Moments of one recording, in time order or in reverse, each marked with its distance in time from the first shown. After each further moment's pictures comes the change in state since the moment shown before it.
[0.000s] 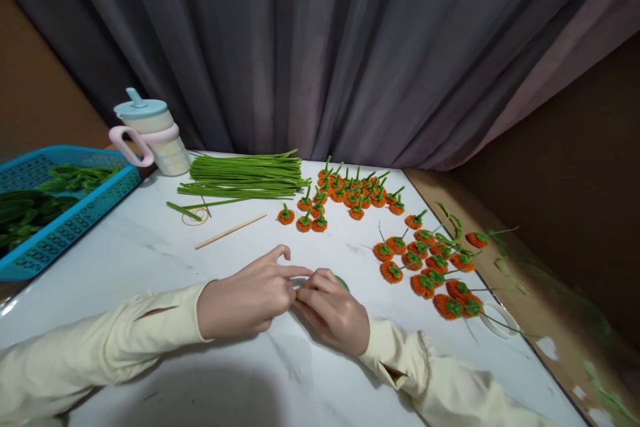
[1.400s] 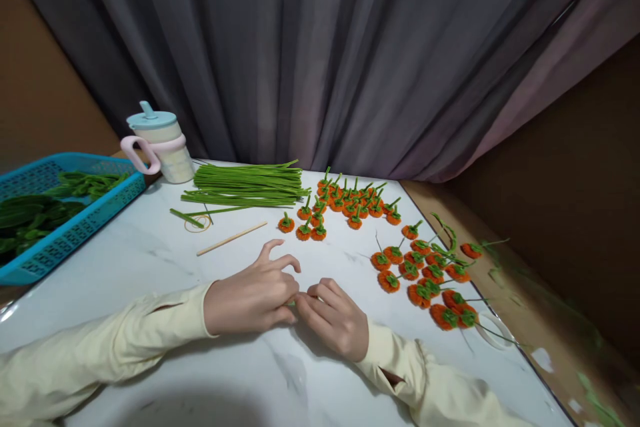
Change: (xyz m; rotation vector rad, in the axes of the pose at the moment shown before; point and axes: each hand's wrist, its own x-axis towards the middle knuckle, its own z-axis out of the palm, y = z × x) left_hand -0.002 -0.003 0.007 -0.225 0.071 -0.210; right_hand -0.002 0.003 -0.006 -0.274 0.012 -0.200
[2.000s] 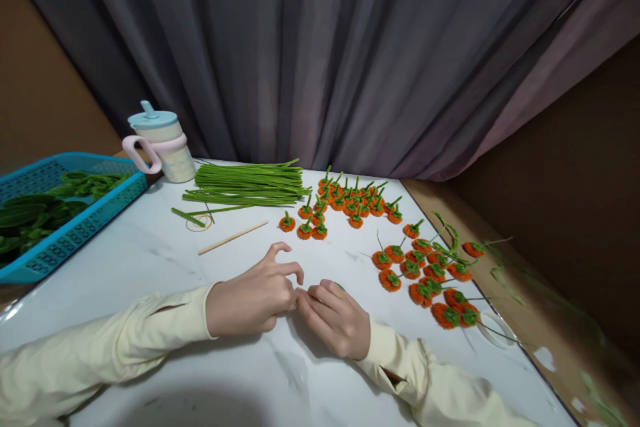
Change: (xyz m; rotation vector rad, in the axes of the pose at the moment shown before) left_hand -0.001 -0.001 0.001 0.168 0.003 0.153; right_hand 0.001 0.002 -0.003 -0.073 -0.024 -0.091
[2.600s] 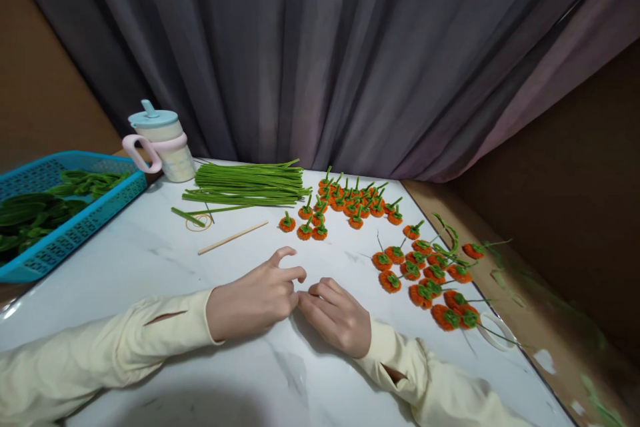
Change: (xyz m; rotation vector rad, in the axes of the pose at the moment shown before) left_hand 0.000 -0.001 0.010 0.220 0.055 0.085; right_hand -0.002 0.001 0.002 0.104 -0.023 0.103
